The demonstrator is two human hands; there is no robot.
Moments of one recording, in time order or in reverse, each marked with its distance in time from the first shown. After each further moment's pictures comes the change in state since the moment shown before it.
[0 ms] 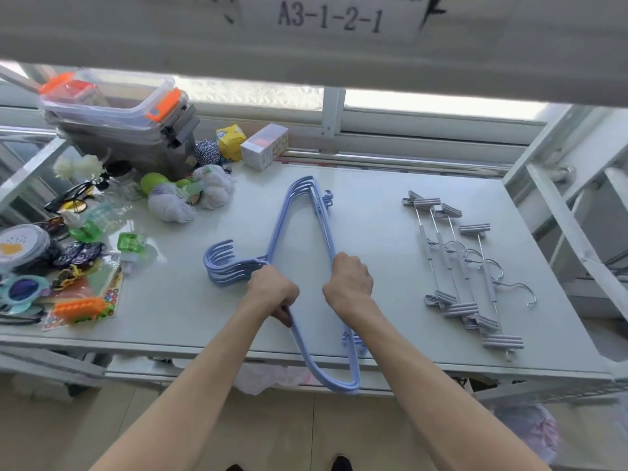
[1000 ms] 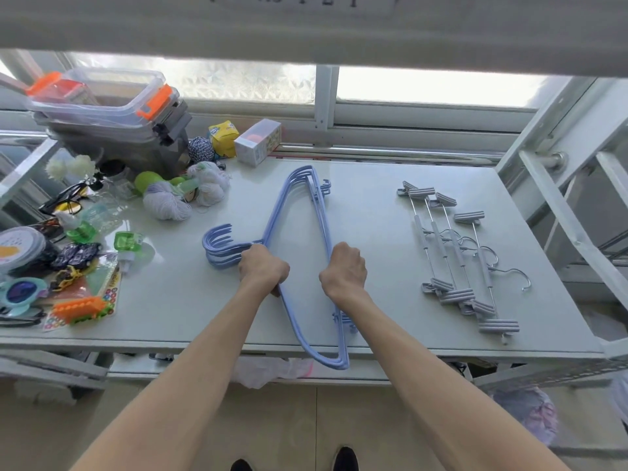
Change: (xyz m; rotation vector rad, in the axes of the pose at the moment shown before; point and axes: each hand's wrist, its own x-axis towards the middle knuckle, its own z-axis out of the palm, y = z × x) left_hand 0.031 -0.001 -0.004 0.080 0.261 0.120; right_hand 0.007 0.002 0.012 0.153 0.124 0.040
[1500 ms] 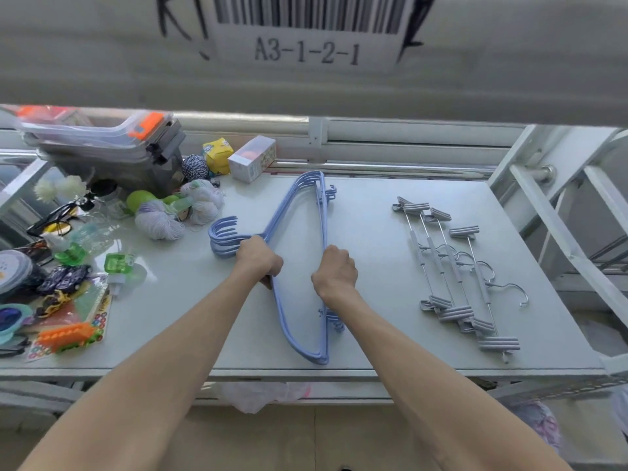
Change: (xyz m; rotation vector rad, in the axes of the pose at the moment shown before) left_hand 0.048 0.027 -0.010 0.011 -0.051 0.086; right_hand 0.029 -0.017 -0.001 -0.005 -0.022 -0.009
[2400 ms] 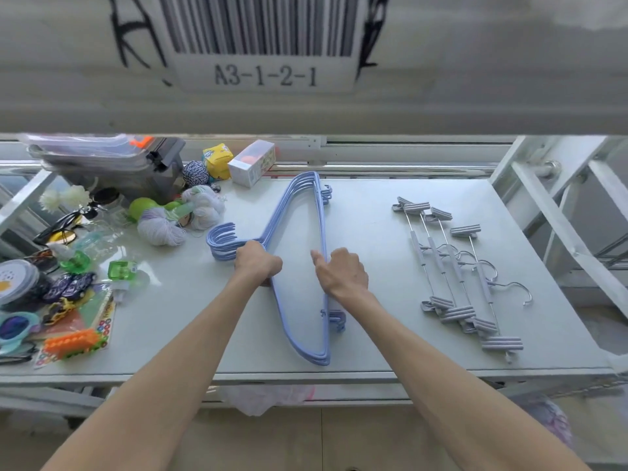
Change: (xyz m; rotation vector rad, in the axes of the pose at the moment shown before) left_hand -0.003 0.000 -0.005 -0.057 0.022 -0.016; right_hand 0.008 0.019 -0.003 0.182 -0.010 0.017
